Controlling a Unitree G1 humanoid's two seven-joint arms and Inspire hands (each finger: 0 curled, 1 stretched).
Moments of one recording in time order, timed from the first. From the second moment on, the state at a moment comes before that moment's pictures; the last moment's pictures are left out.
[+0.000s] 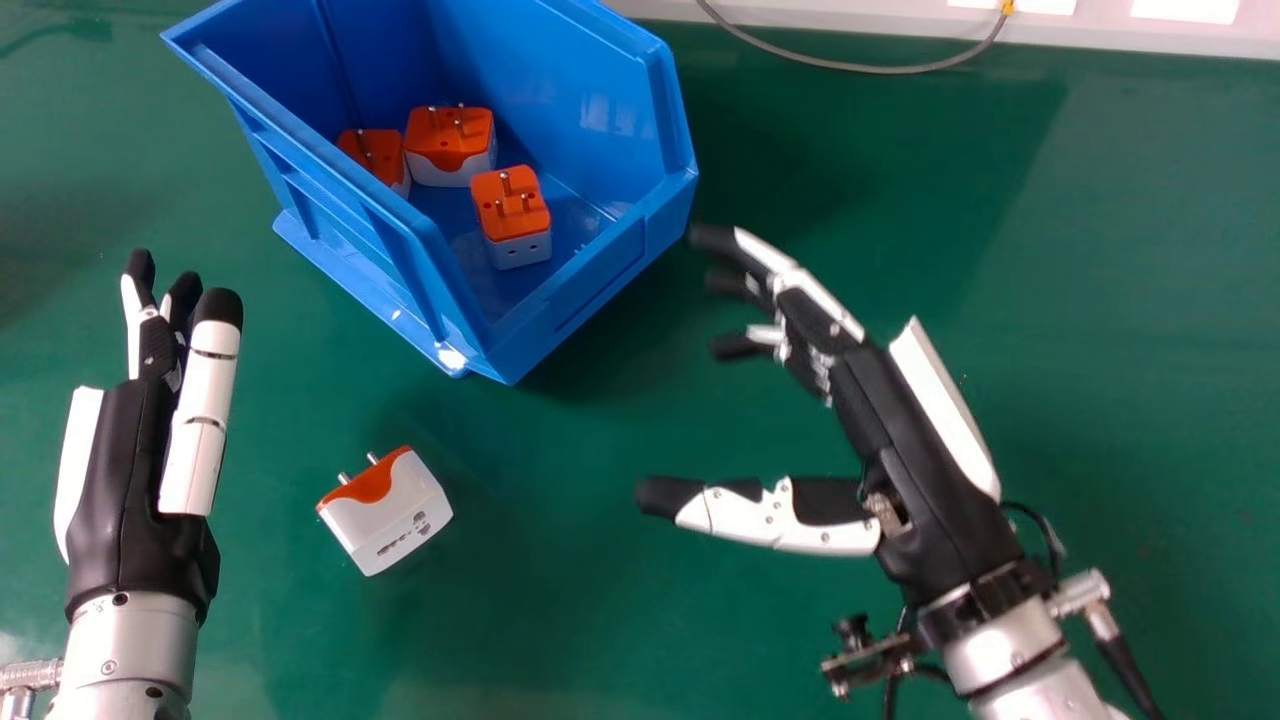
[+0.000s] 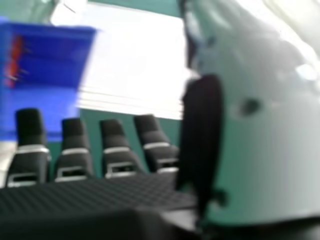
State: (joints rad) left arm 0.21 0.17 0.28 -0.12 -0.09 -0.08 -0.08; right arm 0.18 -0.23 0.31 -0.11 -0.10 -0.35 0.05
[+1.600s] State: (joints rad) left arm 0.25 0.16 0.32 -0.13 -0.10 -0.11 -0.02; right arm 0.14 -0.36 0.44 -0.33 -0.01 0.01 0.59
